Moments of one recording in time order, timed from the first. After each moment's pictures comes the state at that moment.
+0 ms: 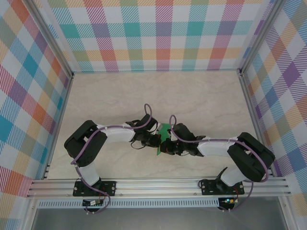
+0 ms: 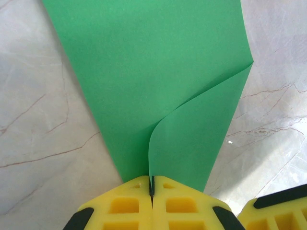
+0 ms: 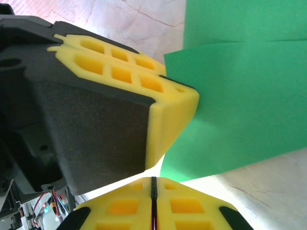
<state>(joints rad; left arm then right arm) -0.77 1.76 0.91 -0.25 0.35 -0.53 0.82 1.48 0.52 0.13 -0.45 0.97</state>
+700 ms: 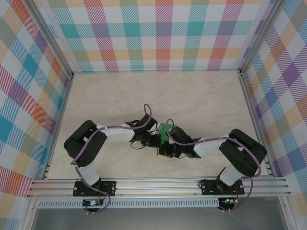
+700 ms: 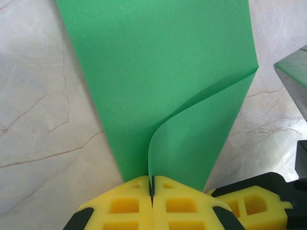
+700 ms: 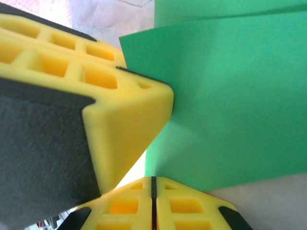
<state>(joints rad) -0.77 1.76 0.90 -0.23 0.35 -0.53 0.86 1.56 0.50 0.20 -0.40 1.00</state>
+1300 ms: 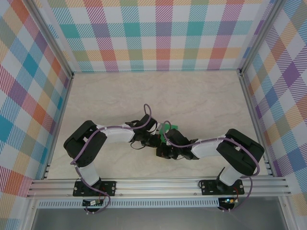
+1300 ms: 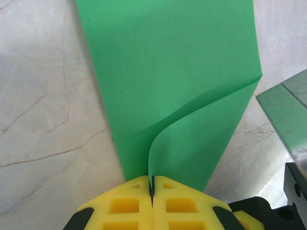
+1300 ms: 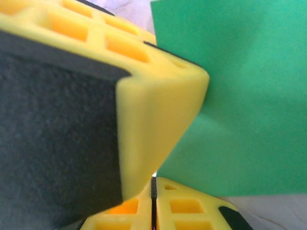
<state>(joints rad) -0.77 1.76 0.90 -0.22 0.35 -0.54 0.92 1.60 0.52 0.23 -0.36 1.03</state>
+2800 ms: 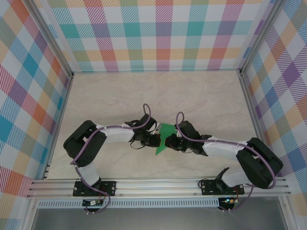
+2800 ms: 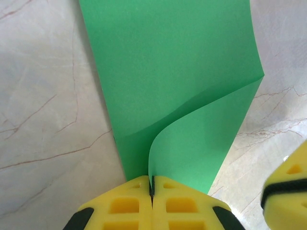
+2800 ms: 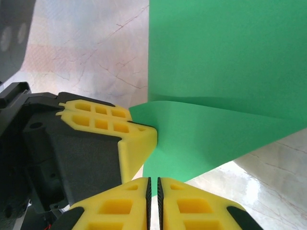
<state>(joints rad) -0.77 1.76 0.90 -0.23 0.35 -0.54 0.74 1.38 0.51 0.05 -0.33 0.99</state>
